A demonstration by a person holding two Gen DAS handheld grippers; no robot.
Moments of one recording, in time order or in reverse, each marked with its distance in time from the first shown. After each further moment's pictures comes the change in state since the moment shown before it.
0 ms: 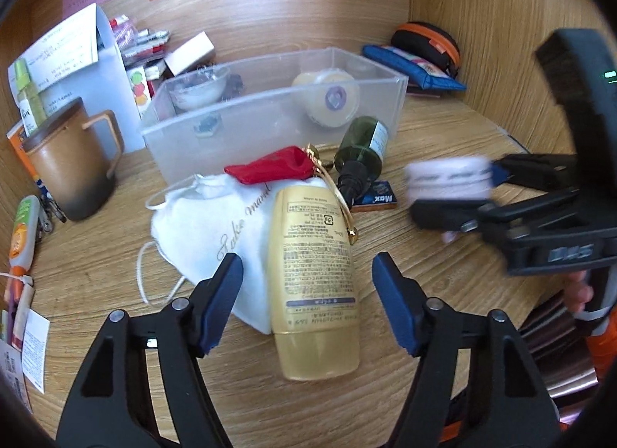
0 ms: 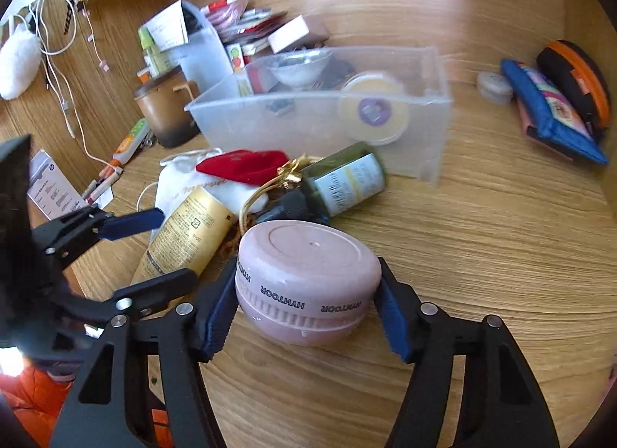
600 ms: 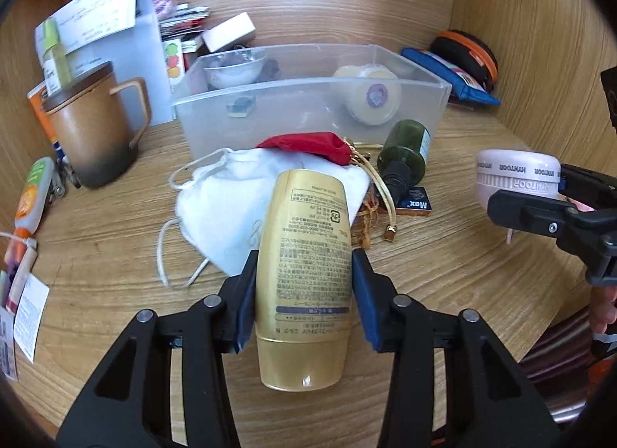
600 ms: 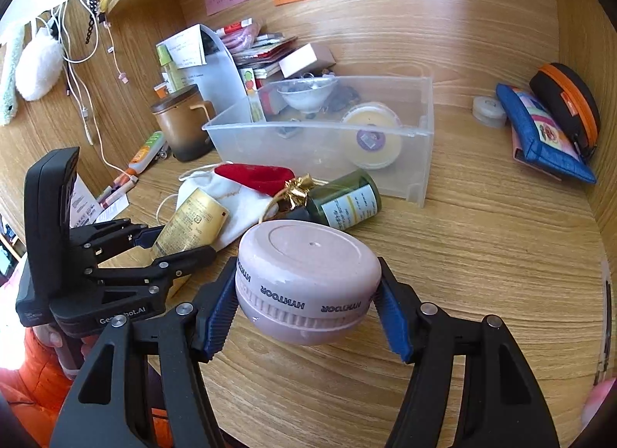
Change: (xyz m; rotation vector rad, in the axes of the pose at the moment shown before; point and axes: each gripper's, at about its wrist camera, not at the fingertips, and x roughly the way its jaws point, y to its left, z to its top) left arm -0.001 0.018 -0.003 -0.133 0.010 0.054; right arm -0.026 0.000 0.003 -0.039 -0.065 0.025
